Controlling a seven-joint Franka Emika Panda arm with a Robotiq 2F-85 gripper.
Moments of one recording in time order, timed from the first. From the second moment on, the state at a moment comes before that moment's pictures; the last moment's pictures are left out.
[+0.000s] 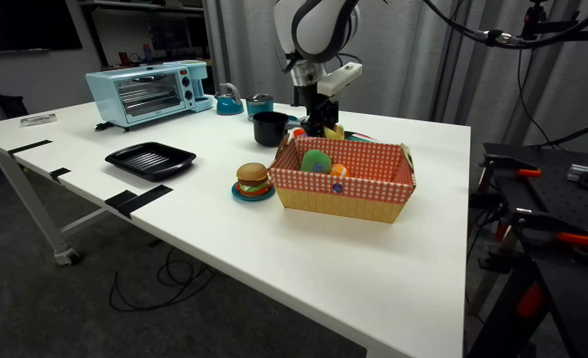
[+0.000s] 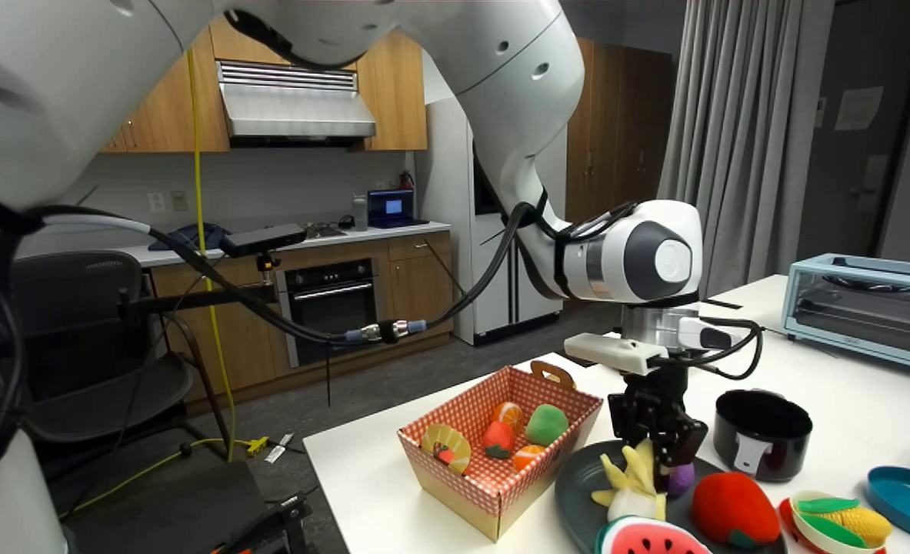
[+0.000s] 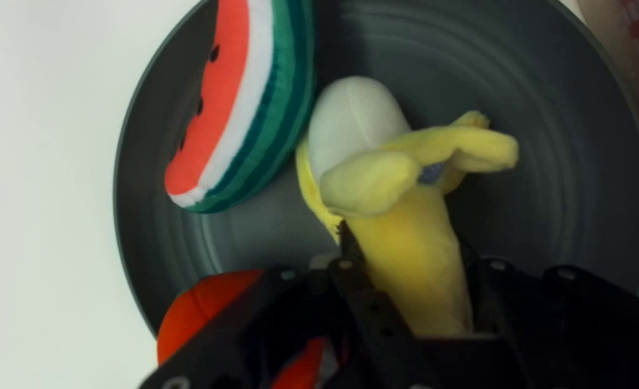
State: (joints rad) arm -0.04 0.73 -0.13 -1.74 -0.13 2.26 0.27
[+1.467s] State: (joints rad) arm 0.07 0.39 -0.15 -1.81 -0.32 2.11 0.31
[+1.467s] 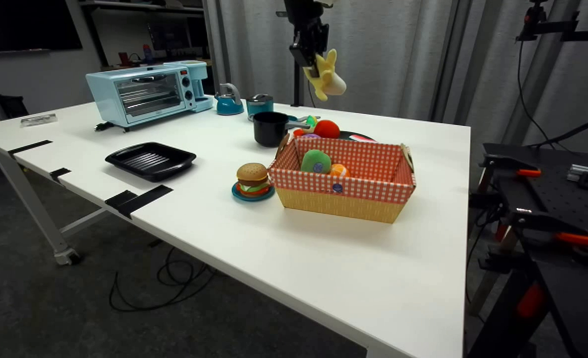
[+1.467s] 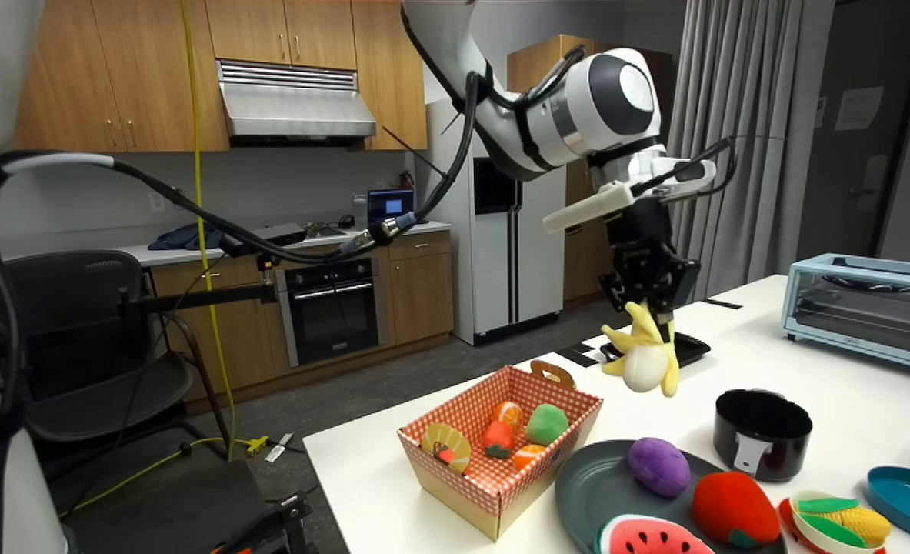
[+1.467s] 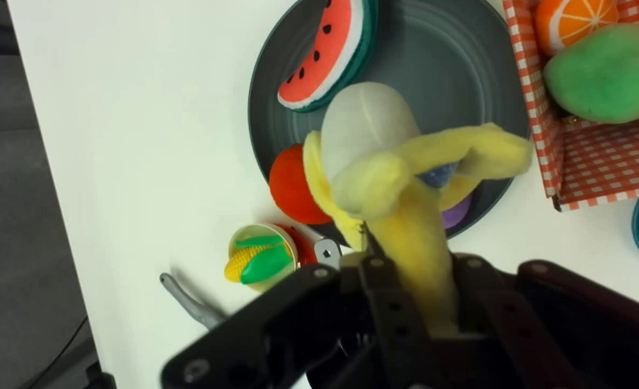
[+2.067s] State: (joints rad) arm 0.13 0.32 -0.07 -1.81 -0.38 2.09 0.34
